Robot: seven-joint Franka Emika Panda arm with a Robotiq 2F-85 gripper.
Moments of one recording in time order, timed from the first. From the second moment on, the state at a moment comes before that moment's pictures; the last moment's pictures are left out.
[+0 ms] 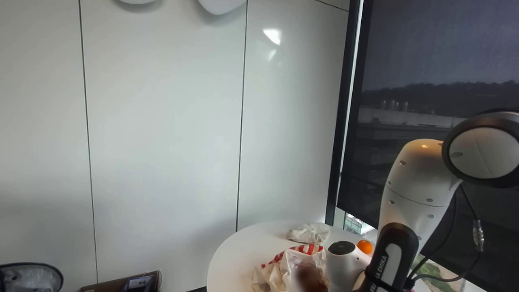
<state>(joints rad) 0.38 0.43 -0.13 -2.53 -0.32 2.84 0.75</state>
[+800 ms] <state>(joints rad) 0.42 0.33 -0.21 -2.41 -0.51 2.70 0.79</state>
